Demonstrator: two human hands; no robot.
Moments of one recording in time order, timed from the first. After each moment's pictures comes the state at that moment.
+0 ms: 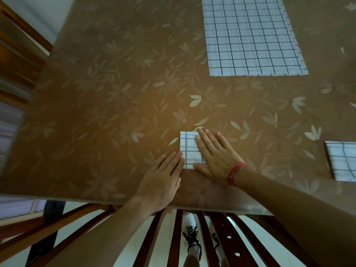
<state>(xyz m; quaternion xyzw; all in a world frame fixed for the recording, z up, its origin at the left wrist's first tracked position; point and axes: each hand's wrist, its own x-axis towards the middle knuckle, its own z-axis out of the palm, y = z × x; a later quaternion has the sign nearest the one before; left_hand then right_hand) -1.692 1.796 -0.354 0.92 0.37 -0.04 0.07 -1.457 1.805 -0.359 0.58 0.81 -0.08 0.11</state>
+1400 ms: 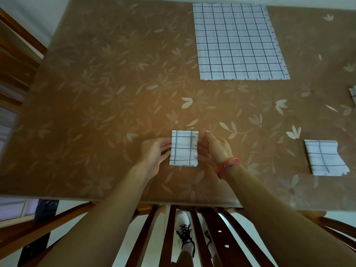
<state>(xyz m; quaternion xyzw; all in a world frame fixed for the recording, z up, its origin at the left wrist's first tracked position) -1.648 1.857 -0.308 0.22 0.63 0.30 0.68 -1.479 1.815 -0.286 0.69 0.13 -0.58 -0.41</state>
